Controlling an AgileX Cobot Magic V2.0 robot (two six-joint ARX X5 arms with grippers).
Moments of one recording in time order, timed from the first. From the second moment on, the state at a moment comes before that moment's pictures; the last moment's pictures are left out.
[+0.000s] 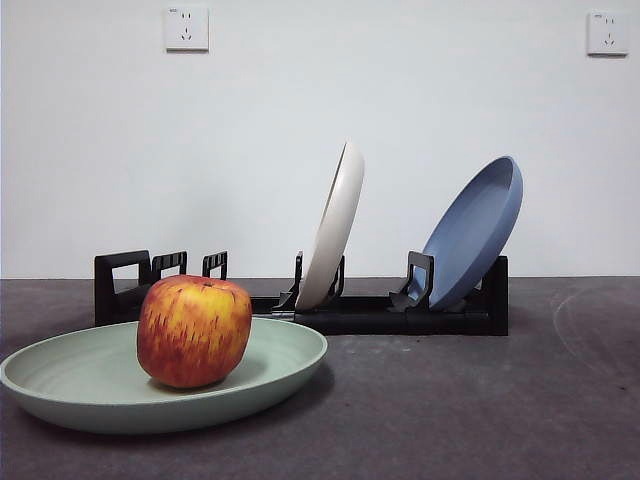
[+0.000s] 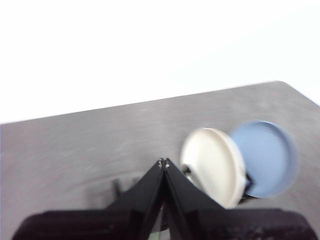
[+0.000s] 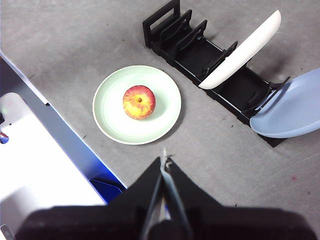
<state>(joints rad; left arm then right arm) -0.31 0.96 1.62 -0.95 -0.01 -0.10 0.91 1.13 1.72 -1.36 0.07 0.04</state>
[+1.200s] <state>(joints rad) -0.07 0.01 0.03 -0.16 0.11 -0.11 0.91 1.13 1.72 -1.36 0.08 0.04</state>
